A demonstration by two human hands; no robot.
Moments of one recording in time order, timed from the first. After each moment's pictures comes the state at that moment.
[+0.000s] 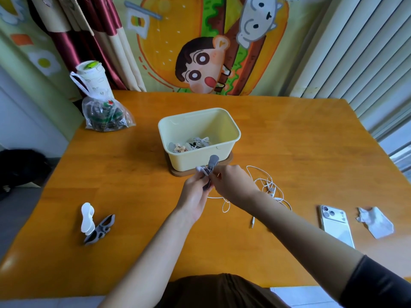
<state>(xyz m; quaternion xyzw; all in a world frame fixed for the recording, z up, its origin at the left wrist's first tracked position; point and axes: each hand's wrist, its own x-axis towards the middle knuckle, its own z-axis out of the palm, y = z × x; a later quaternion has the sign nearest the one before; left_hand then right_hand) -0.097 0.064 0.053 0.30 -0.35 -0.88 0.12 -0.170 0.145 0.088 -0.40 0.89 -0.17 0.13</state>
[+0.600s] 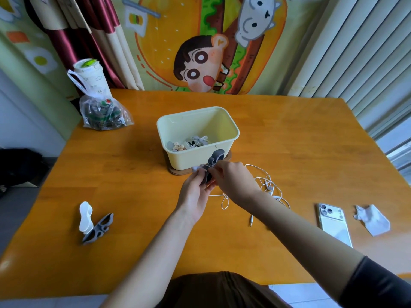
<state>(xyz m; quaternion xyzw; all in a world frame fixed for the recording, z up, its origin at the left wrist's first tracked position) -0.093 0.068 0.056 0.28 -0.29 -0.91 0.14 -0.169 0.148 0.089 -0.38 0.89 -0.21 0.11</state>
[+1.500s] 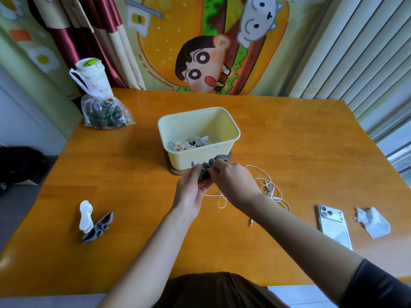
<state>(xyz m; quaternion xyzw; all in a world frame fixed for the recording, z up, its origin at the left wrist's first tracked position) -0.093 0.061 0.059 0.29 -0.33 -0.88 0.18 -0.164 0.148 0.096 -0.43 0.89 -0.13 0.06</state>
